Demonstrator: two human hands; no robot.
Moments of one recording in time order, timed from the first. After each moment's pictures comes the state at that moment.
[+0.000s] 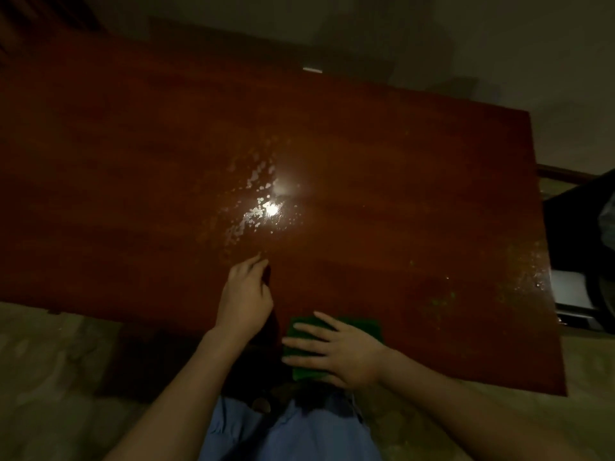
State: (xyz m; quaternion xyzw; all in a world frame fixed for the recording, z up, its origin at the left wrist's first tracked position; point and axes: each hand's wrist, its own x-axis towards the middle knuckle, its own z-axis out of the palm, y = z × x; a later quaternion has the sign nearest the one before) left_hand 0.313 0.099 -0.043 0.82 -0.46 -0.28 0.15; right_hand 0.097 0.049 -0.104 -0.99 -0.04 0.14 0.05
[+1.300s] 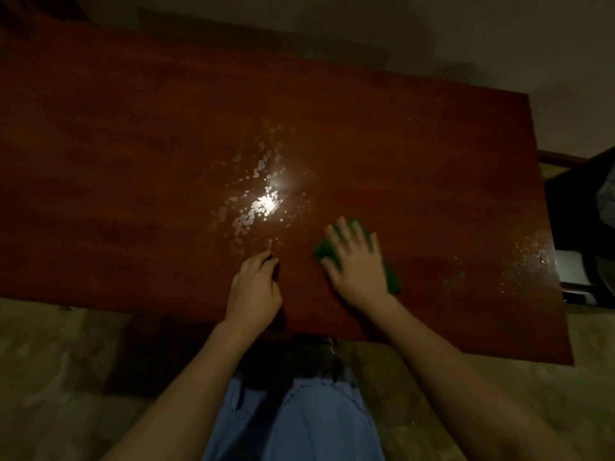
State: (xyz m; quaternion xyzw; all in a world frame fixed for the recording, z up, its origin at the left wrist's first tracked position) left_hand 0.322 0.116 -0.048 0.80 -0.51 -0.30 0.11; right_hand 0.151 0.011 -0.090 -0.88 0.45 0.05 0.12
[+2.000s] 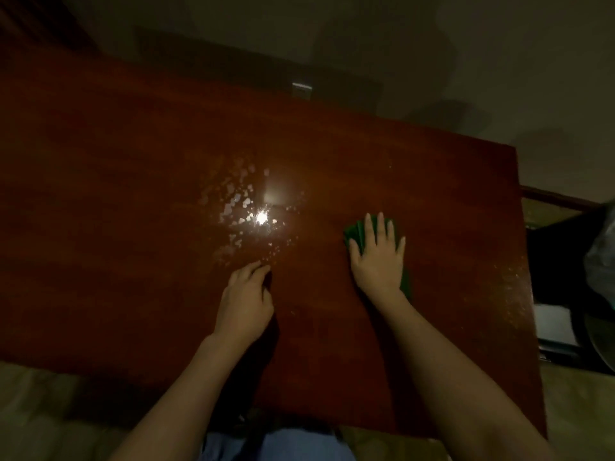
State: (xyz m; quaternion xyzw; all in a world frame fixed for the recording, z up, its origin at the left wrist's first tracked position) left_hand 0.300 0.017 -0.043 0.82 -0.46 -0.31 0.15; right_hand 0.122 -0.138 -0.087 -0.79 0.60 0.07 0.13
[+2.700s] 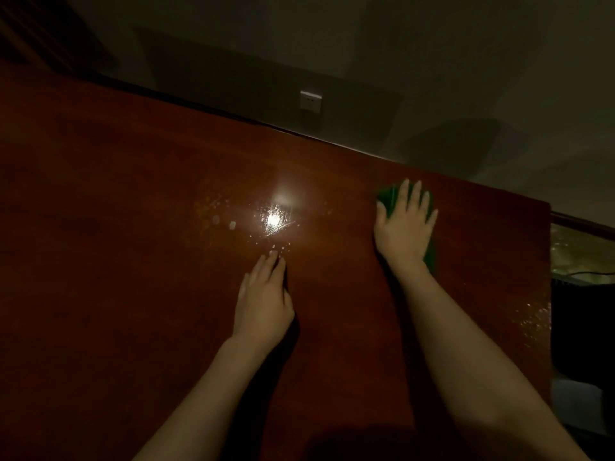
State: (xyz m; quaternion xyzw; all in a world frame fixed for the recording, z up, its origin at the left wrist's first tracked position) left_hand 0.269 -0.140 -0.051 0.84 -0.44 -0.28 0.11; right_hand 0.138 -0.346 -0.088 -0.77 0.63 0.06 0.12
